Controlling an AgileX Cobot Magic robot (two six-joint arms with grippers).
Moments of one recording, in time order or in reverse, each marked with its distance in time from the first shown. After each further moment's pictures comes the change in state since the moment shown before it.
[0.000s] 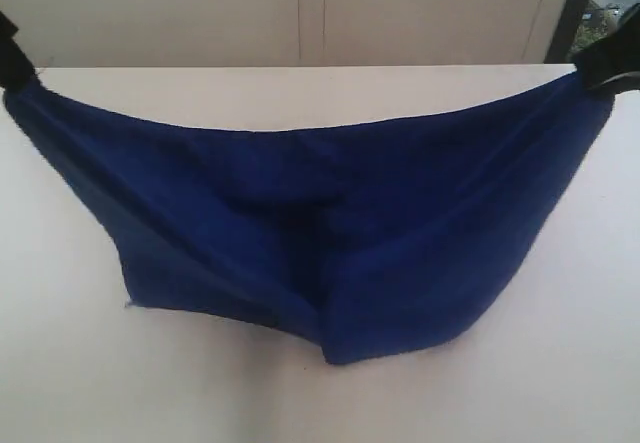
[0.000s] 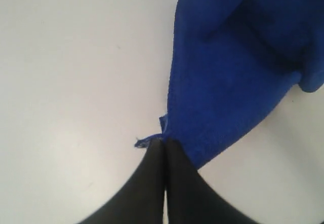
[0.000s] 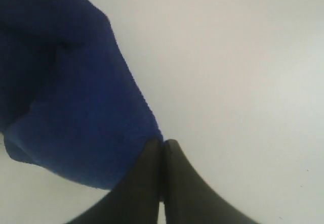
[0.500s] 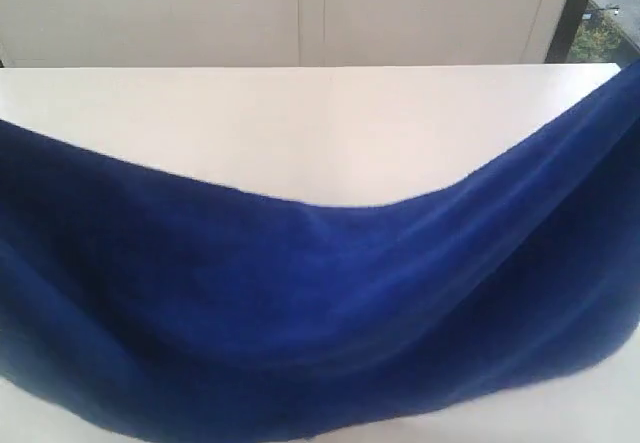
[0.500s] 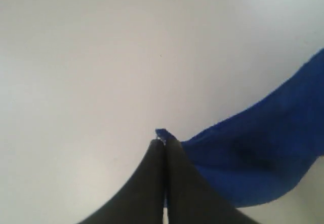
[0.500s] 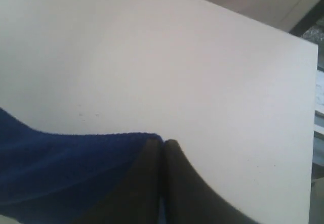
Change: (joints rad) left arm 0.000 -0.333 0.099 0.121 0.006 -0.188; right arm 0.000 -0.225 0.000 -0.098 0.035 0.084
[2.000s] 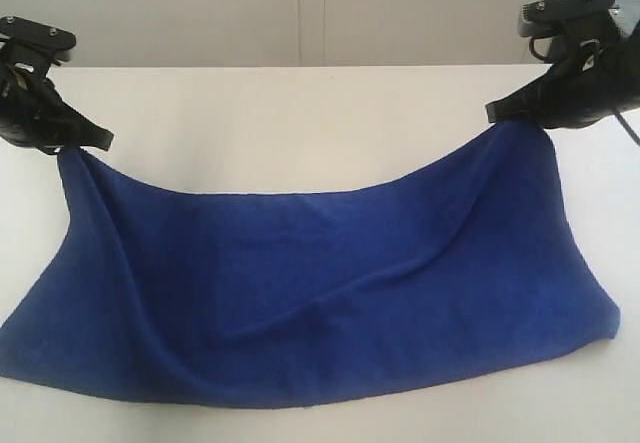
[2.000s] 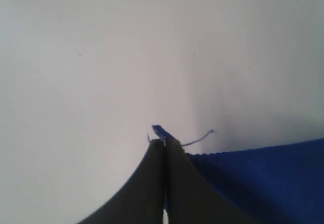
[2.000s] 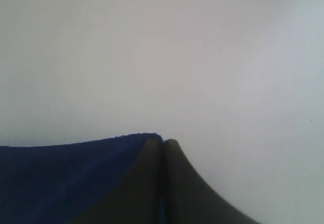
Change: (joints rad) left arm 0.098 0.865 0.146 0.278 -0.968 -0.190; right arm -0.080 0.818 0.094 -0.035 -0.858 0.088
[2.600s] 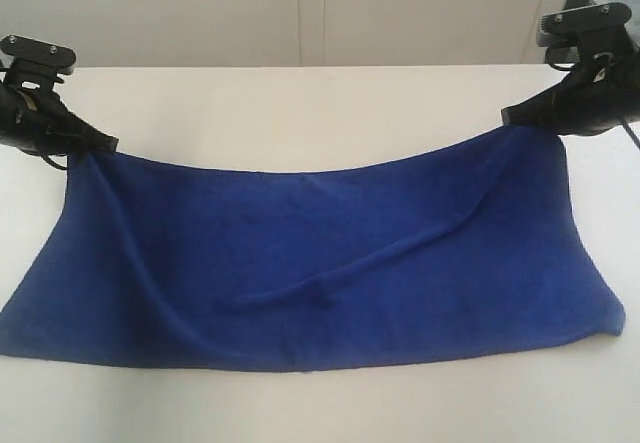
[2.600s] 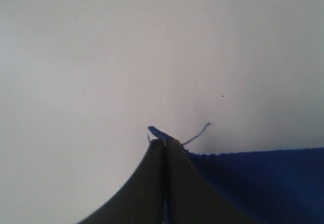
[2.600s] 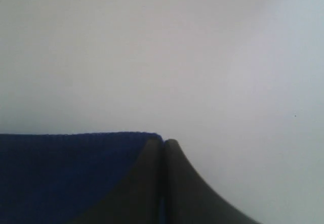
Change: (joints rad) left arm 0.058 0.148 0.000 0.000 -0.282 -0.012; right arm -0.054 0.068 0.000 0.000 -0.085 0.008
